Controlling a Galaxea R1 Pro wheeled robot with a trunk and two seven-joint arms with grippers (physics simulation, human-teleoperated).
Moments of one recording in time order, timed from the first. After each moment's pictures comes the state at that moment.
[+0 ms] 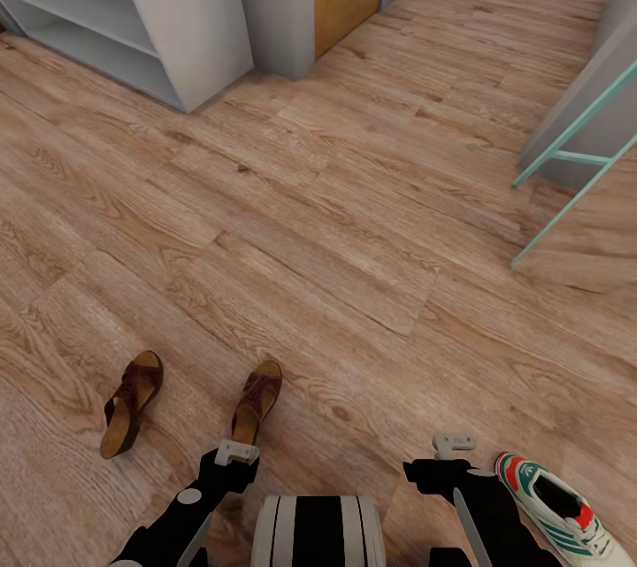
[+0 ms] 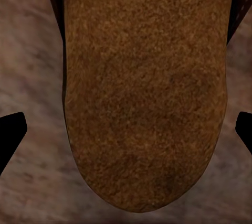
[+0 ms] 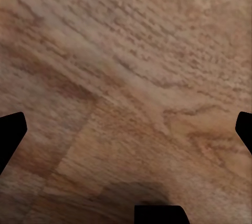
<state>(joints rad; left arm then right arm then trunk) -0.48 -0.02 -0.09 -0.44 -0.09 -0.06 -0.05 -0.21 0.01 -0.01 -1.27 0.00 0.73 0.01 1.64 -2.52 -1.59</state>
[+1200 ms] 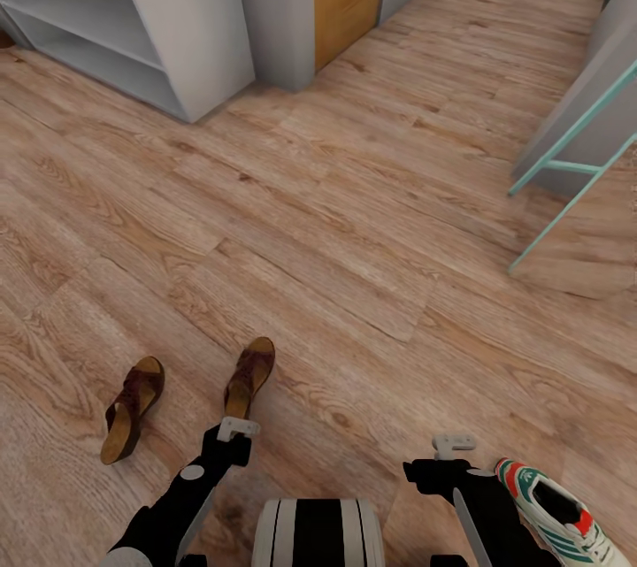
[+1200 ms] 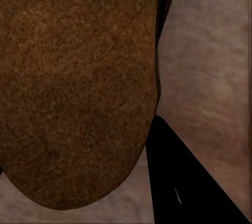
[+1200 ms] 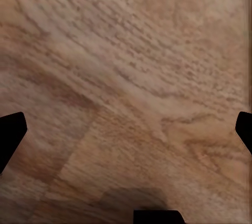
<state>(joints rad) -0.49 -0.02 -0.09 -0.58 -0.09 -0.01 -0.05 -0.21 0.01 -0.01 -1.27 0.01 0.73 0.01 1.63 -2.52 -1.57</state>
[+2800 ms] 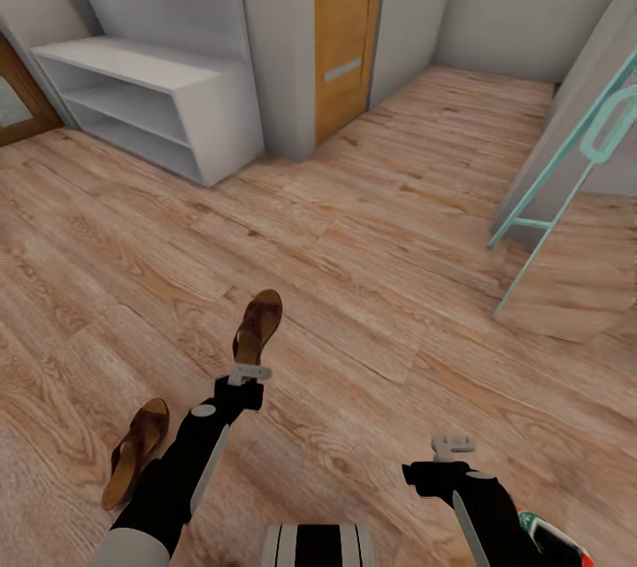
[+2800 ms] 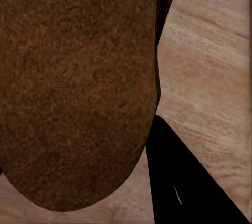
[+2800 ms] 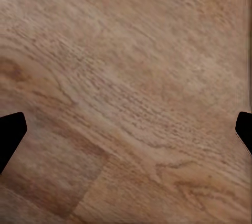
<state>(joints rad) -0.48 -0.08 -0.09 -1.06 -0.08 0.39 -0.04 -0.20 0.01 0.00 -1.28 0.01 0.73 0.02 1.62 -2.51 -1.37</state>
